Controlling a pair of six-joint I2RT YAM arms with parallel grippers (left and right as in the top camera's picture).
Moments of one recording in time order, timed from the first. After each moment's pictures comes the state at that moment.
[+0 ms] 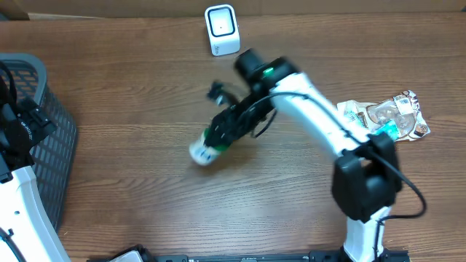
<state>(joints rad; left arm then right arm) 0.40 1.33 1.79 -1.44 -0.45 -0.28 0.49 2.02 1.76 -1.20 -0.96 -0.23</state>
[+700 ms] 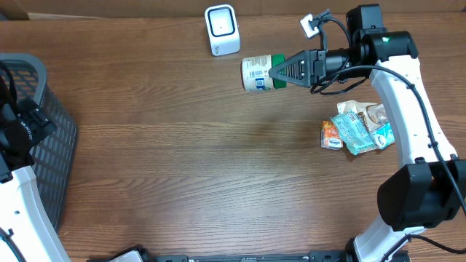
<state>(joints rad) 0.40 1.33 1.79 -1.44 -0.45 -0.28 0.09 1.86 1.78 -1.15 -1.40 -0.29</state>
